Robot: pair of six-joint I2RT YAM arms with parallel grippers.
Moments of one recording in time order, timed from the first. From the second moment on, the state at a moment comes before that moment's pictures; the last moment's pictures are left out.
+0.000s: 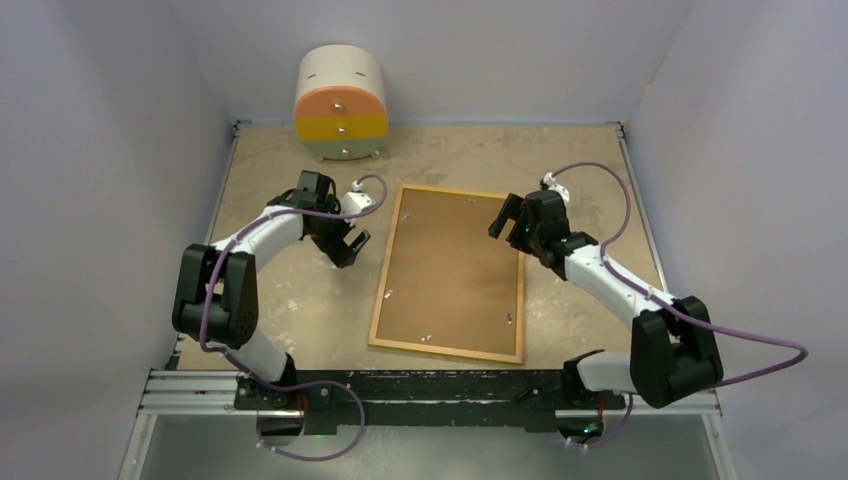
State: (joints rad) left arm -0.20 1.62 1.01 -0.53 0.28 0.58; right arm 0.34 1.32 0.75 -0.19 0.11 0.70
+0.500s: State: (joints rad) left arm -0.20 1.64 1.11 -0.58 0.40 0.55; right arm 0.36 1.26 0.78 -0.14 -0.11 0.73
